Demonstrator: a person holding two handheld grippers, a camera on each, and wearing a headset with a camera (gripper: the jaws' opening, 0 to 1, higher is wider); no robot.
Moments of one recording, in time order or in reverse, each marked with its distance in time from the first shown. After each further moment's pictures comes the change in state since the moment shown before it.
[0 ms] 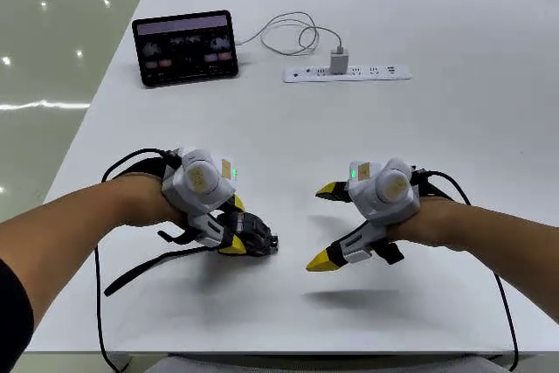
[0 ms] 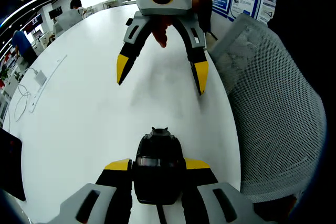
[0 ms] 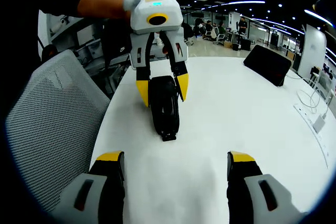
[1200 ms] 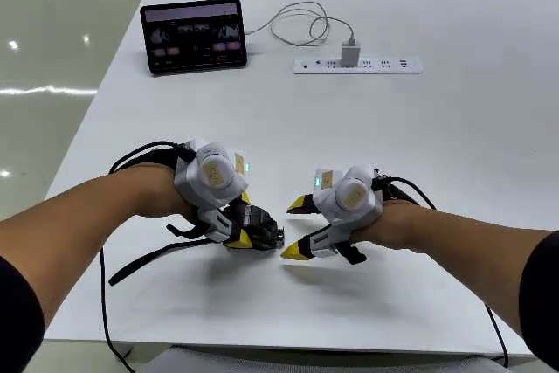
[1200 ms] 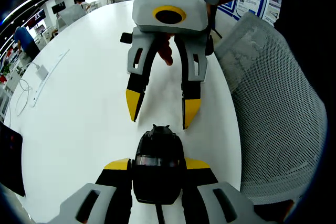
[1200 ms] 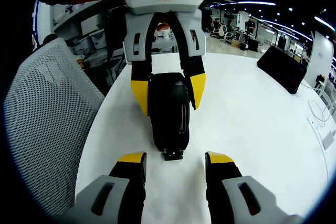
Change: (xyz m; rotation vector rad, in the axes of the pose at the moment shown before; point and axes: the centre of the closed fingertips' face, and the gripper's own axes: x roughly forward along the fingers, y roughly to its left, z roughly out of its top) left arm 0.002 0.002 -0.004 -0.023 0.035 0.019; right arm 0.053 0.009 0.010 -0.073 0.048 0.025
